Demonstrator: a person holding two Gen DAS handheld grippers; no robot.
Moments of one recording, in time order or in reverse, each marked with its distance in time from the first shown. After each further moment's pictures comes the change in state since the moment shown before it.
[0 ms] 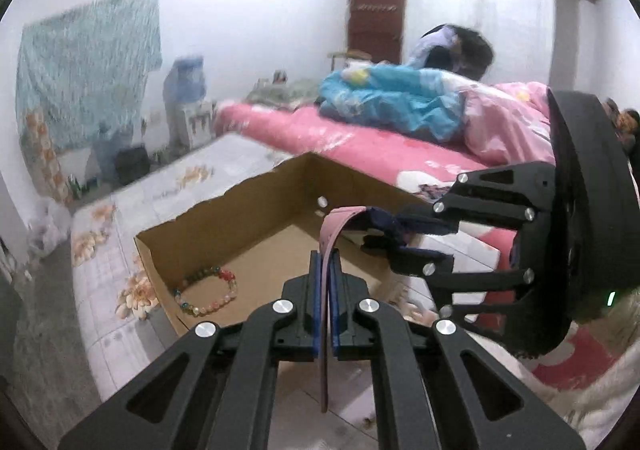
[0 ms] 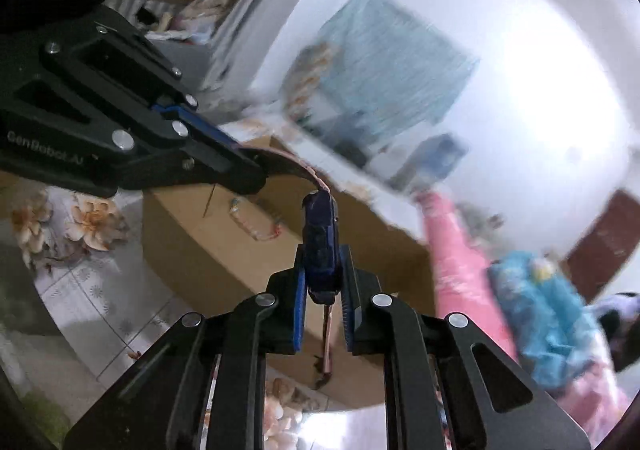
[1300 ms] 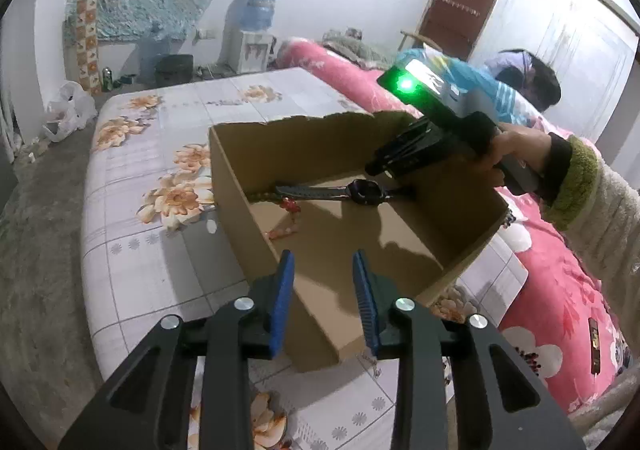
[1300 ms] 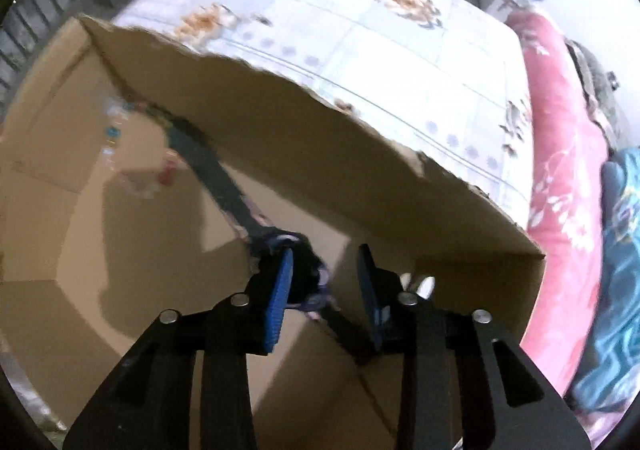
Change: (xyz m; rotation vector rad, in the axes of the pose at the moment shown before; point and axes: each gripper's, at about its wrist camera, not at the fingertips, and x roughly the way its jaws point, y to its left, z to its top) left arm 0.003 0.086 -0.045 -0.316 0.100 0.037; right arm 0.189 -0.083 0.032 0.108 0.682 0.305
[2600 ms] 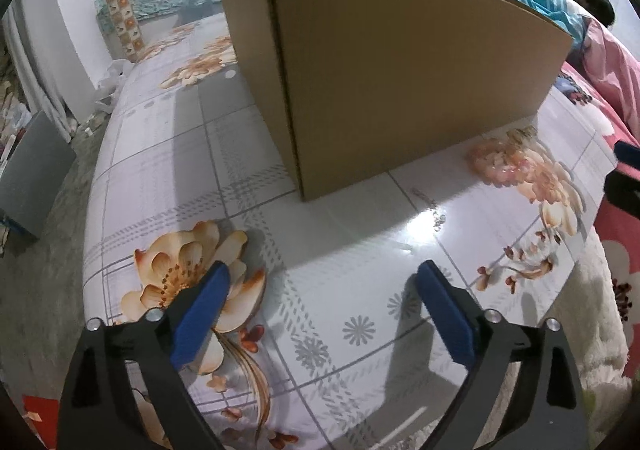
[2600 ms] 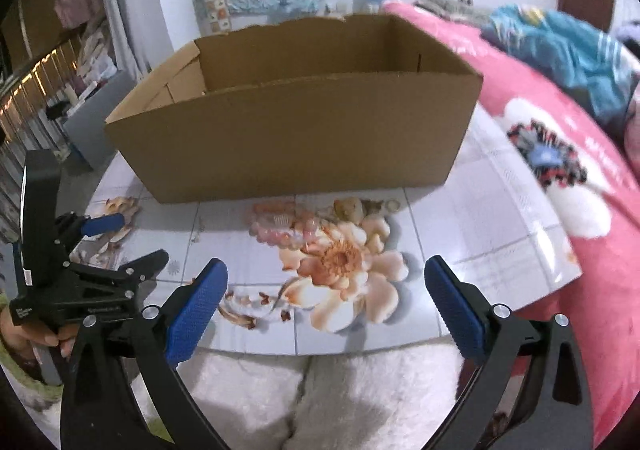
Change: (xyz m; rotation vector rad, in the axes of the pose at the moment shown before) left arm 0.066 -0.032 -0.128 0.060 0.191 0.324; right arm -0.045 0.117 -0.218 0.547 -0.454 -0.109
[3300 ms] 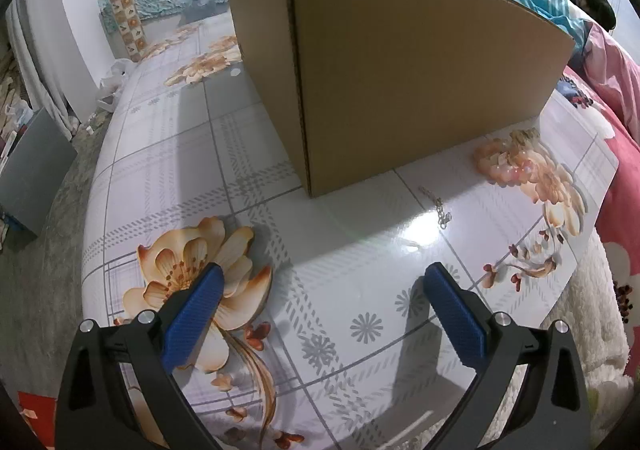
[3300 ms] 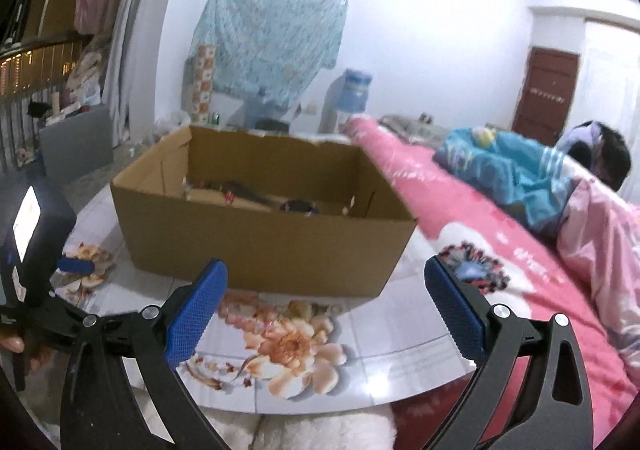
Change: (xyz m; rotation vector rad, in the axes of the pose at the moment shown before) left arm 0.001 0.005 -0.004 -0.005 -0.007 -0.010; right arm -0.061 0.007 -0.004 -0.100 -0.405 -0.186
